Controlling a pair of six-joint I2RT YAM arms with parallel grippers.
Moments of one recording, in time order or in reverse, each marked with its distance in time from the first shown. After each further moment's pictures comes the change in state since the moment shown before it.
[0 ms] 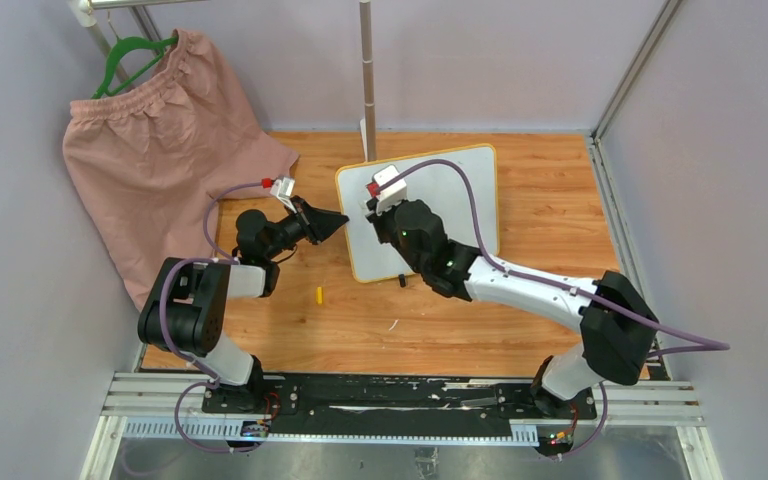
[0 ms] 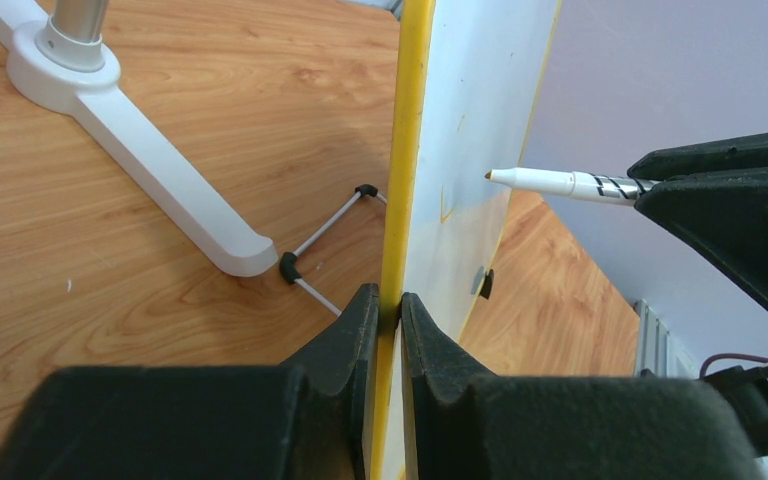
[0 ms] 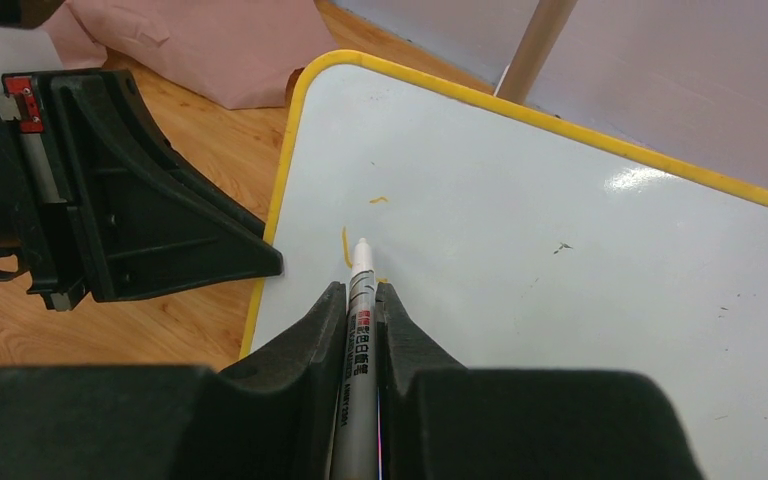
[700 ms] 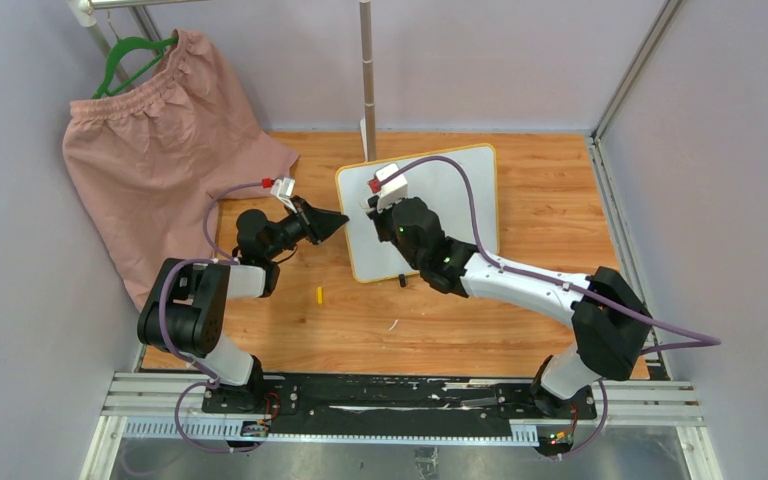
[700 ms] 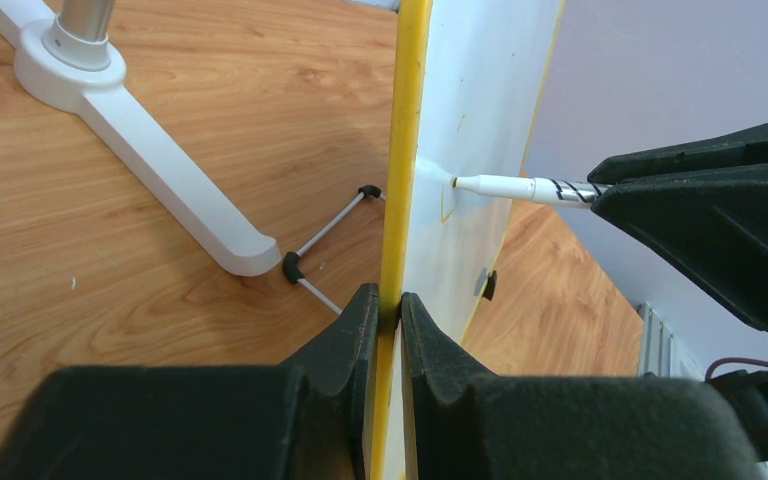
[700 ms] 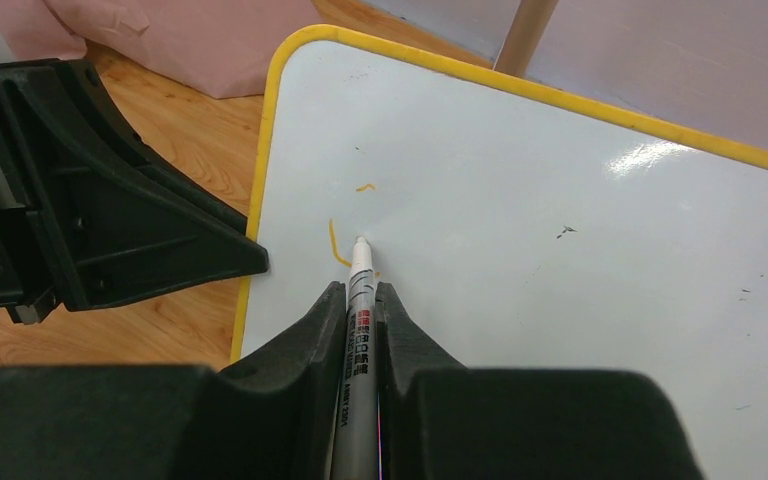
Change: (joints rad) left arm -0.004 -0.007 0.000 -0.015 -0.002 0.006; right arm -0.026 0.037 0.016 -0.013 0.001 0.047
